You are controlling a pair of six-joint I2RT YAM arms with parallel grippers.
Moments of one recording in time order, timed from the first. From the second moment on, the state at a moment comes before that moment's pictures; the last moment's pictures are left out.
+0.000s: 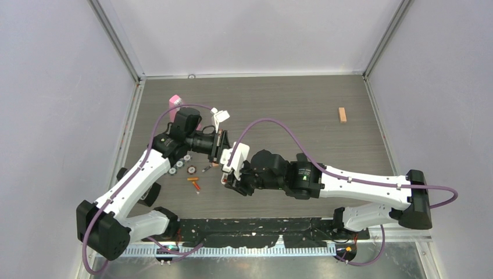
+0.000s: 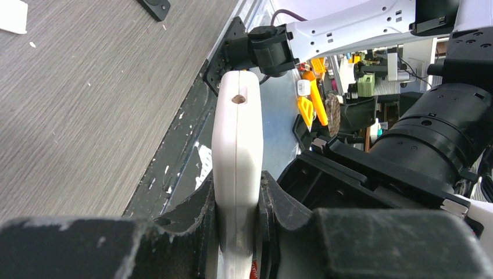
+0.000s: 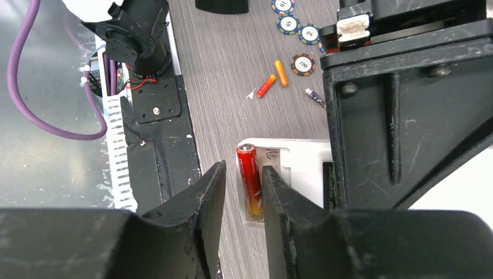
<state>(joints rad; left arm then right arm) -0.49 1.15 0.98 -0.49 1.02 -0.53 1.31 1.26 1.11 -0.29 0.00 -0.04</state>
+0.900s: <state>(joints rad) -0.49 1.17 0.96 -0.44 1.01 -0.56 1.31 1.13 1.12 -0.37 0.04 0.11</state>
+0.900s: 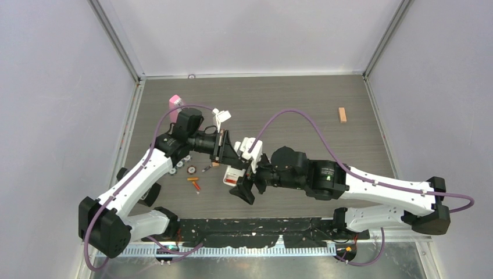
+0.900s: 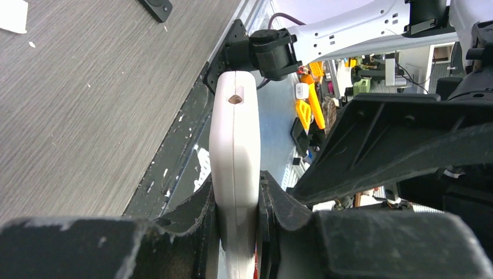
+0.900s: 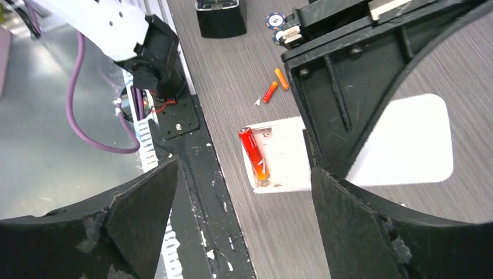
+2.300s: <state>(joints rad) -0.49 1.08 0.81 -0.24 0.89 -0.84 1.24 1.06 0.82 -0.10 0.17 1.16</state>
